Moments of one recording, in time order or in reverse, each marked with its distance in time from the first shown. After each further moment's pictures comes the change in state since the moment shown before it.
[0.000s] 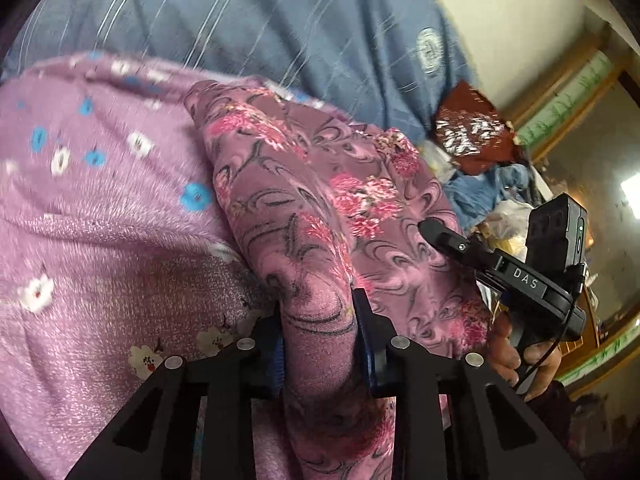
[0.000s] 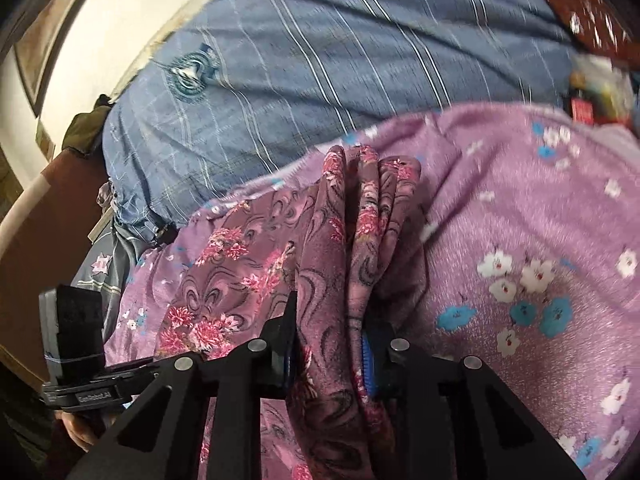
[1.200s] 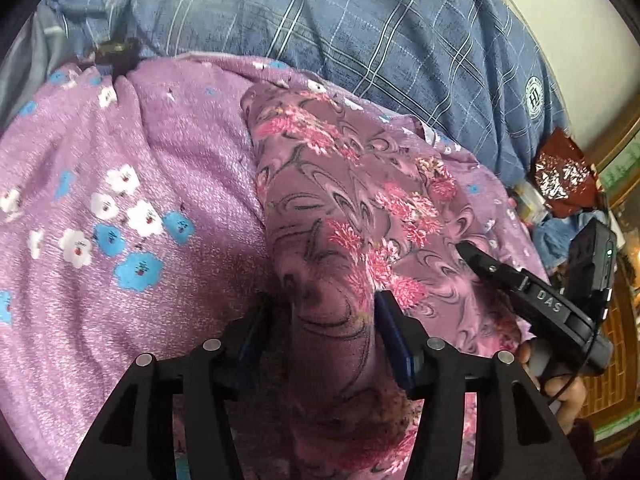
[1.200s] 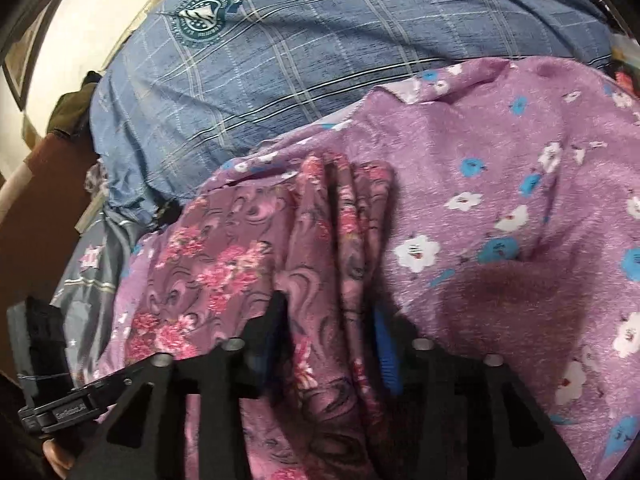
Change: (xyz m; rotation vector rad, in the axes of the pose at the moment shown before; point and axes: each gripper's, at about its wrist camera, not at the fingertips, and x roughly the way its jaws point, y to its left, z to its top) left arm -0.130 0.065 -0.042 -0.142 -0.052 0.343; right arm 0.093 0.086 -0.023 0.074 0.123 -0.033
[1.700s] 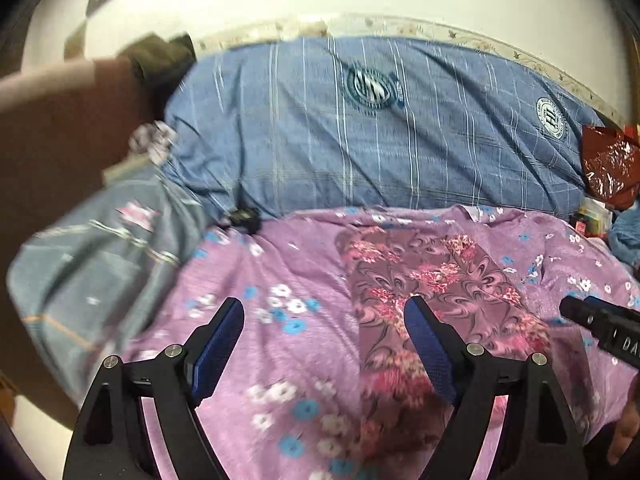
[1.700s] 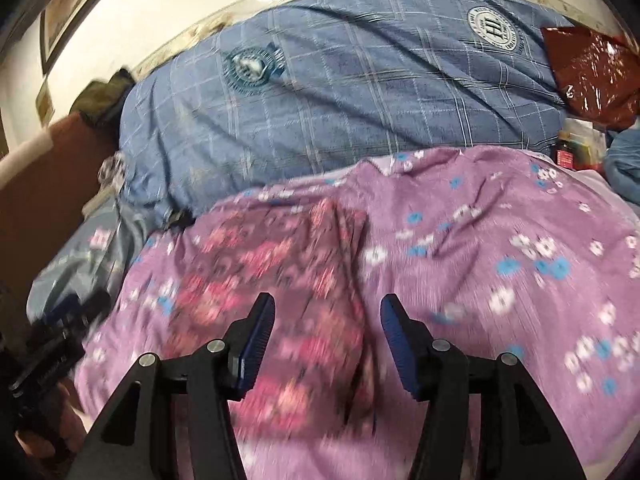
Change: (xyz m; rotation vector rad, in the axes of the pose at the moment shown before) left arm -0.155 -0.113 -0.104 0.225 -0.469 0.514; right arm -0.136 0.052 -0.050 -0.178 -0.144 -0.137
